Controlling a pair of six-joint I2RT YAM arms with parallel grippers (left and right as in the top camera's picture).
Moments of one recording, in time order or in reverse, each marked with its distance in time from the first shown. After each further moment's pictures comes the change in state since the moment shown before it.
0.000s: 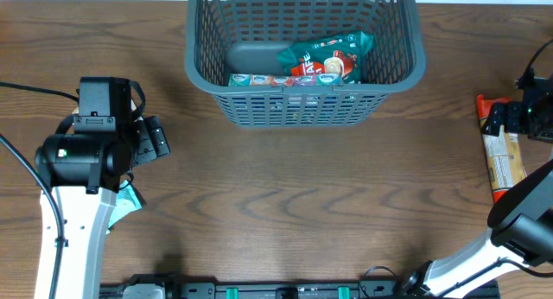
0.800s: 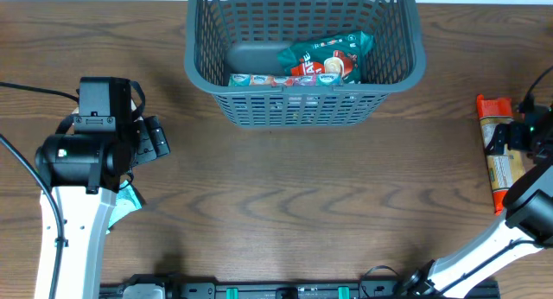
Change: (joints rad) left arm 0.000 0.000 0.000 0.000 0.000 0.000; right arm -0.107 0.193 0.000 0.036 -0.001 -0.033
